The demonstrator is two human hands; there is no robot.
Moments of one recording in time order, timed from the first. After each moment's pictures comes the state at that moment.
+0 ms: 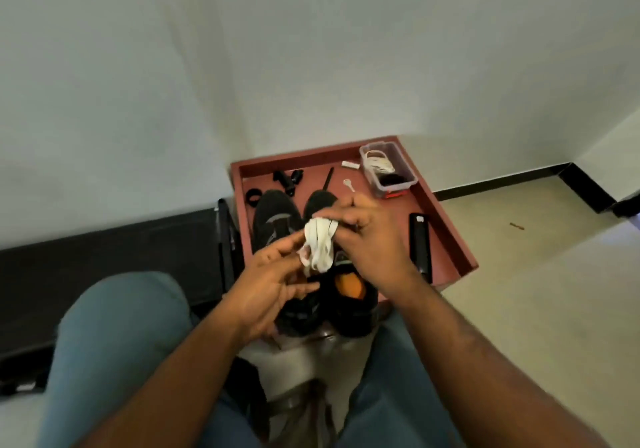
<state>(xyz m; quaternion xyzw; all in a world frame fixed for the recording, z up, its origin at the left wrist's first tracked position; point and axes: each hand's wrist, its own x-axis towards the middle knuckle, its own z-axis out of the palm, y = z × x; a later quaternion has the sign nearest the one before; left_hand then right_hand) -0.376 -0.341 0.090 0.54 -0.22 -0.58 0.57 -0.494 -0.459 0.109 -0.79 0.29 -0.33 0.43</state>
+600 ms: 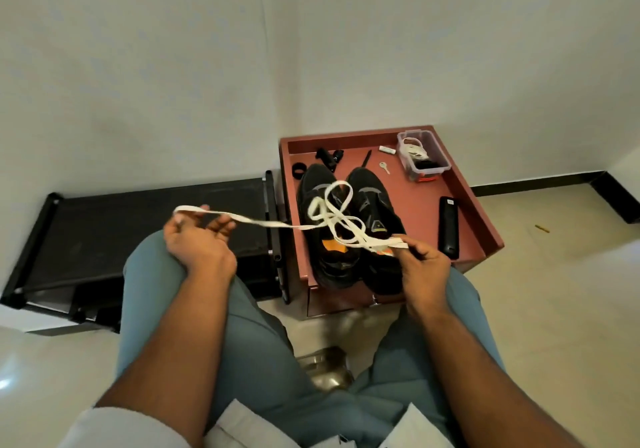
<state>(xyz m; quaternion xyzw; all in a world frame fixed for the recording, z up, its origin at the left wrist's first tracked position) -0.281 -0.253 0.062 0.51 0.15 -0.14 0.83 -0.537 -0.378 0.036 -0.51 0.50 -0.42 0.56</state>
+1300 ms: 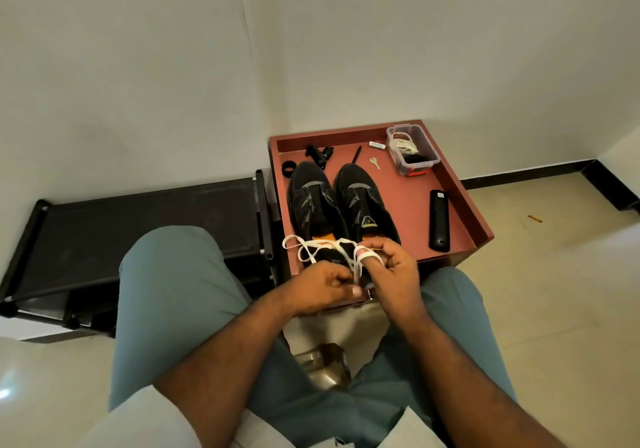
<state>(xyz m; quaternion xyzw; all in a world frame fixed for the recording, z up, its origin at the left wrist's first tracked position) -0.402 -0.275 0.056 0.61 -0.52 -0.53 0.30 -0.539 -0.347 0.050 -0.62 0.39 -0.36 0.58</state>
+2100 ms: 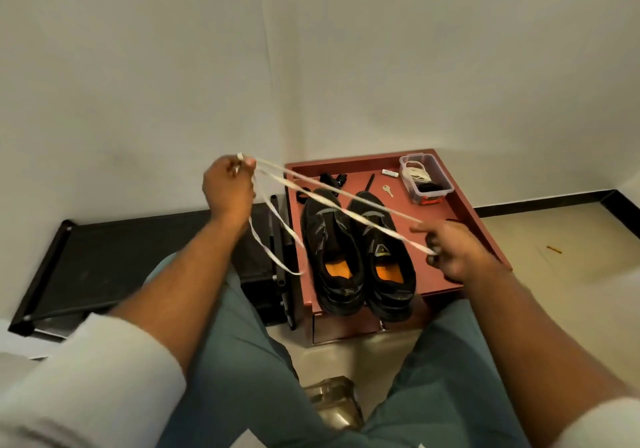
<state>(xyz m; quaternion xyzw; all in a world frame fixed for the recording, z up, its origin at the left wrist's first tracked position) -0.241 -0.326 0.112 0.74 -0.17 -0.10 0.64 -0.539 -0.473 0.096 -0.47 0.59 -0.19 0.63</state>
